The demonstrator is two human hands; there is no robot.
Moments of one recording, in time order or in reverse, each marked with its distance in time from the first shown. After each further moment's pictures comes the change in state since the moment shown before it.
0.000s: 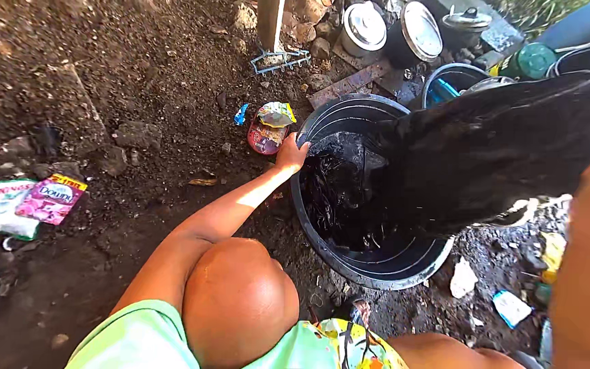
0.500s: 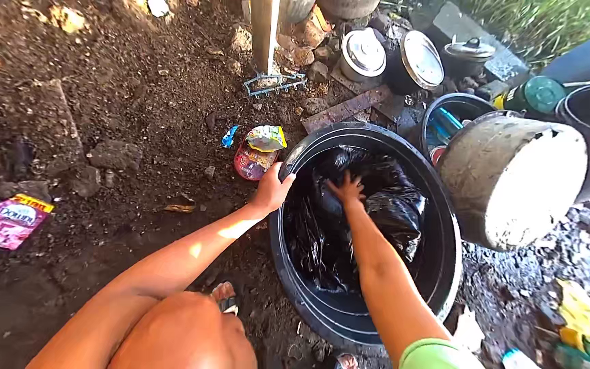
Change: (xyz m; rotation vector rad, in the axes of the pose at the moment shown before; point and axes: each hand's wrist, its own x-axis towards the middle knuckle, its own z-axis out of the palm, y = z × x) left_hand -0.005 0.001 0.000 0.015 0.051 0.016; right_hand -0.103 0.099 0.340 -0.454 -0.843 0.047
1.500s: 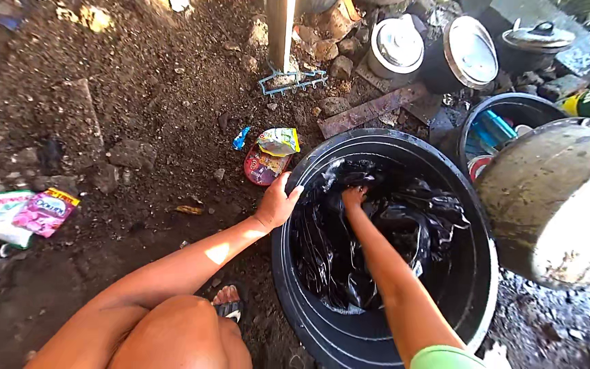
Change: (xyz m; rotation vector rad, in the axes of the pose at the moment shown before) left_hand 0.003 -0.006 0.003 0.049 0.025 -0.002; right_hand 0.012 -0.032 0.013 -0.013 -0.227 0.037
